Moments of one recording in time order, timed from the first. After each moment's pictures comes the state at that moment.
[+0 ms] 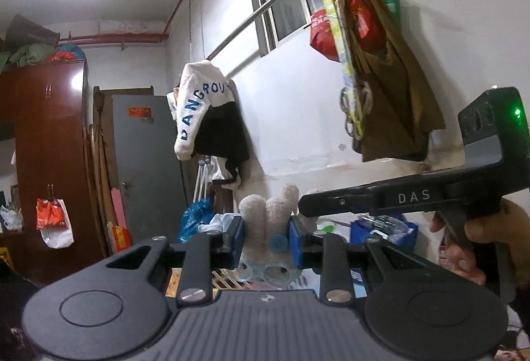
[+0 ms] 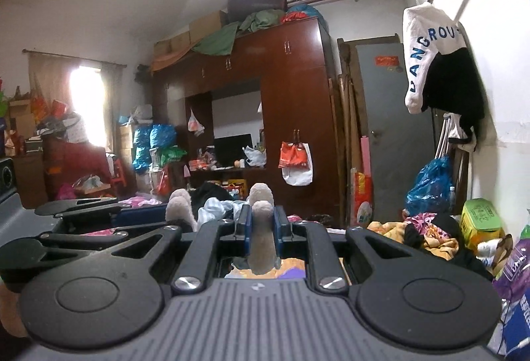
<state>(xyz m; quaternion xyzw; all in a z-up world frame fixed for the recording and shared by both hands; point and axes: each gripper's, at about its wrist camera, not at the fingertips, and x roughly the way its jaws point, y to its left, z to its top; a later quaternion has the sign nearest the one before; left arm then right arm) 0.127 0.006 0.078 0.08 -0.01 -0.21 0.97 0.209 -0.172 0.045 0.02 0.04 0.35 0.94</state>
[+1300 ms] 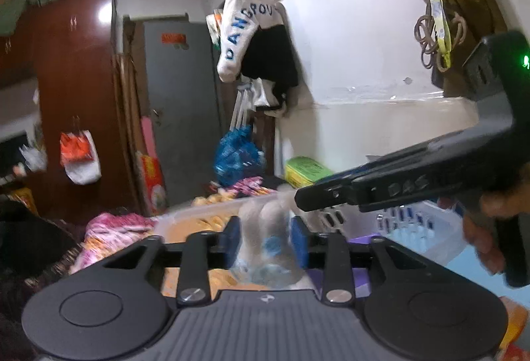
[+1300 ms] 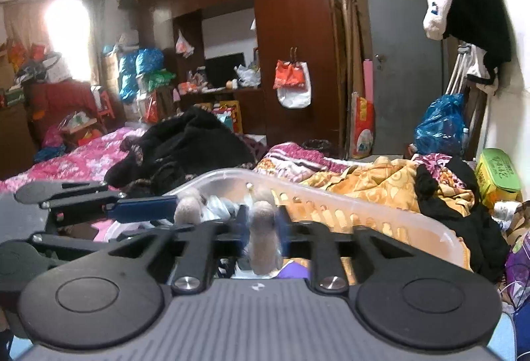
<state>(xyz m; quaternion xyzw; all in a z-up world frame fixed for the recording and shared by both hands) 0.249 0.064 0.040 0.08 0.11 -0.14 0.98 0.304 -0.106 0.013 -0.02 0.18 0.33 0.93</state>
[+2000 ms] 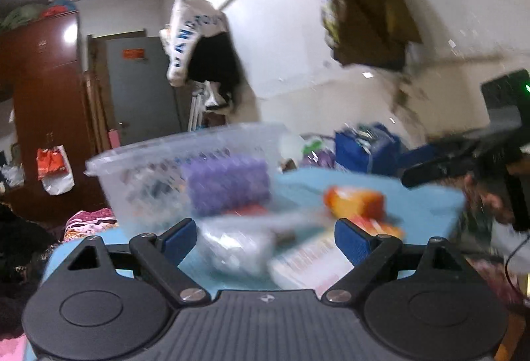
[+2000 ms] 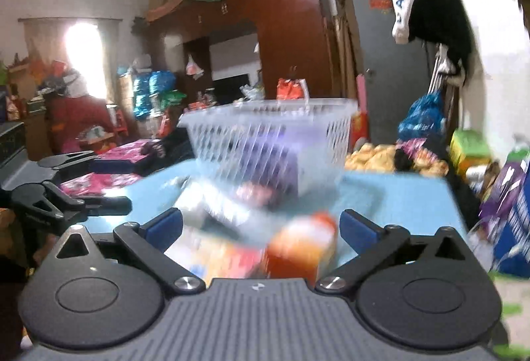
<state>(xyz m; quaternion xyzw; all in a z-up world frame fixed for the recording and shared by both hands) 0.042 0.016 -0.050 0.12 0.10 -0.21 0.96 0.105 -0.281 -0.084 0.03 0.14 0.37 0.92</state>
